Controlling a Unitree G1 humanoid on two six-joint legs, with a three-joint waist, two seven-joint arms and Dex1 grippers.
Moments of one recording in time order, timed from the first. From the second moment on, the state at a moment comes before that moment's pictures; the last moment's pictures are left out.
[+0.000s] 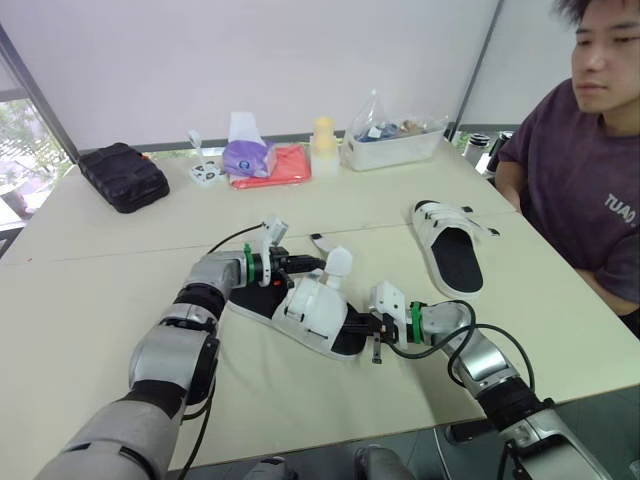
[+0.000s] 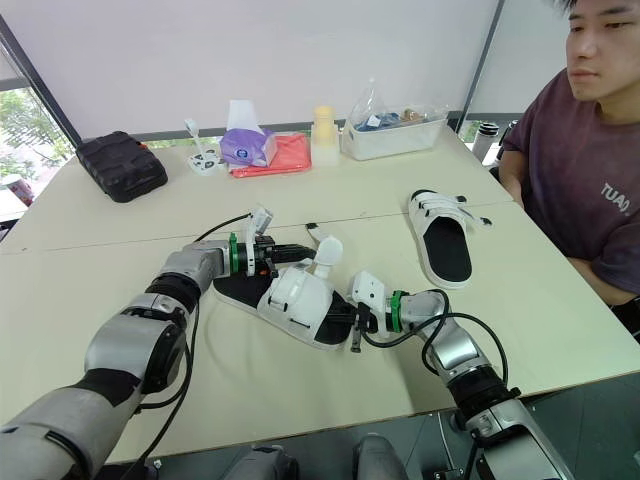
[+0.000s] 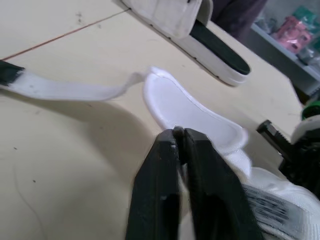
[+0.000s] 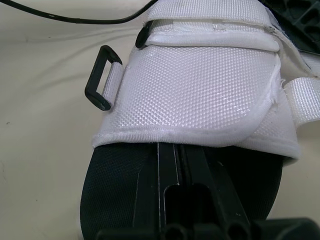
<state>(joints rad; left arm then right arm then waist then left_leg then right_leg) -1.05 0.25 0.00 1.19 -0.21 0.26 -1.16 -0.41 -0.46 0.32 0.26 0.17 -0.03 1.07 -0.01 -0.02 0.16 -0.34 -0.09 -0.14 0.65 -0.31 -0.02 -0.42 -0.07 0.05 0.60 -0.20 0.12</state>
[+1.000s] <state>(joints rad) -0.44 0.53 -0.03 0.03 -0.51 0.94 -1.26 -0.10 -0.59 0.21 -0.42 0.15 0.45 0.82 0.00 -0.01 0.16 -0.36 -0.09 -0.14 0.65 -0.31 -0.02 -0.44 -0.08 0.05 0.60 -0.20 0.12</state>
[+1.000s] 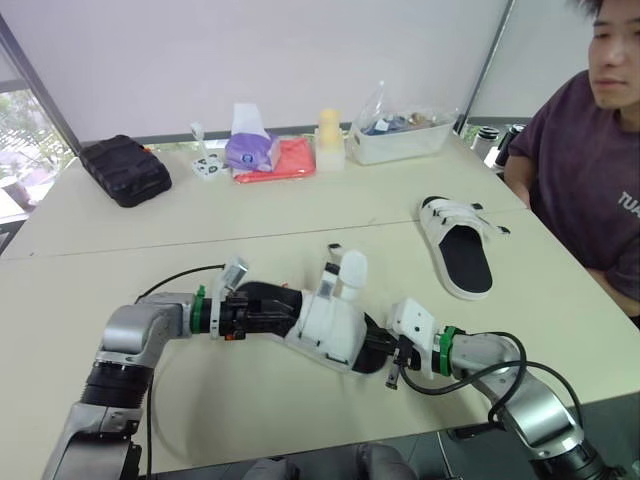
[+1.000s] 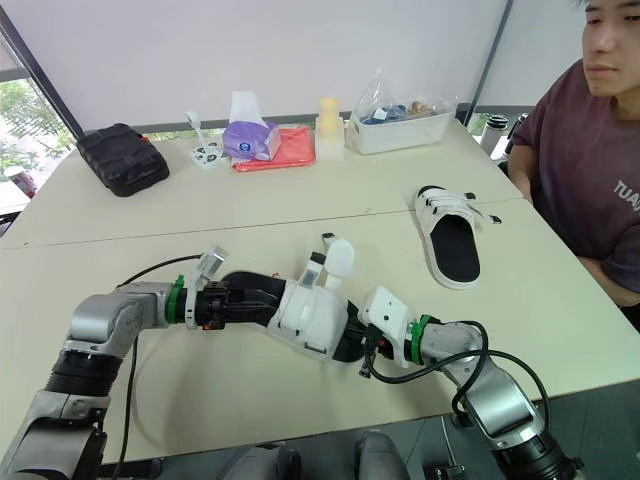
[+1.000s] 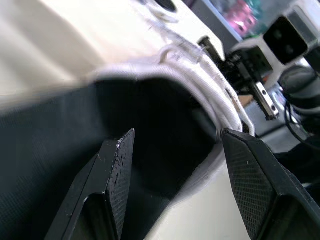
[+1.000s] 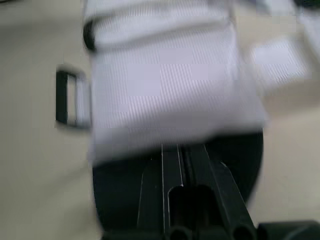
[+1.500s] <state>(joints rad) -0.49 0.71 -0.06 0.09 -0.53 0.83 -1.31 -0.18 -0.59 0.18 -0.26 0.19 0.39 0.88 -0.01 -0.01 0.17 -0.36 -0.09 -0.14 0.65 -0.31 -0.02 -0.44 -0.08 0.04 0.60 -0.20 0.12</state>
